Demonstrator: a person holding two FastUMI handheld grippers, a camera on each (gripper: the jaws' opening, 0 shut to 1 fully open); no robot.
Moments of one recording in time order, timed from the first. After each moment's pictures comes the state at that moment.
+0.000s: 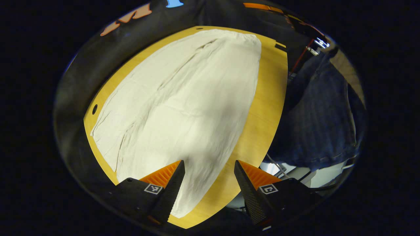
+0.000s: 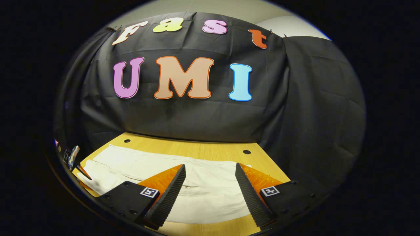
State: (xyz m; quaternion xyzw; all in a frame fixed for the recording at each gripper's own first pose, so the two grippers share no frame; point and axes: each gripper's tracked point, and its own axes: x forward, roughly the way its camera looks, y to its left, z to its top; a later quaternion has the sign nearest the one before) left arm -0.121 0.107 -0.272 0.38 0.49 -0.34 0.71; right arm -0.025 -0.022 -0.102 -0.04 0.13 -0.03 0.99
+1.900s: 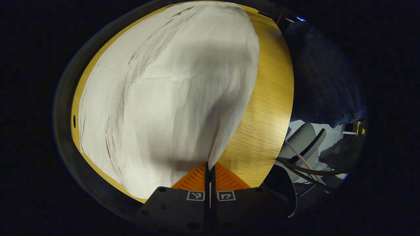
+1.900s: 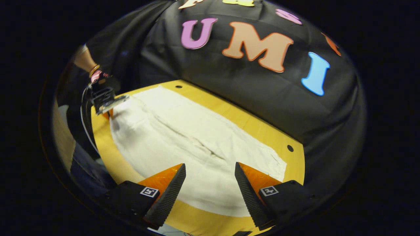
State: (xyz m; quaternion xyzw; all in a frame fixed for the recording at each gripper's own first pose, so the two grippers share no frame) left arm -0.098 0.151 -0.305 0.46 0.58 -0.36 0.57; right arm -0.037 0.015 -0.233 -0.24 0.29 0.27 0.89
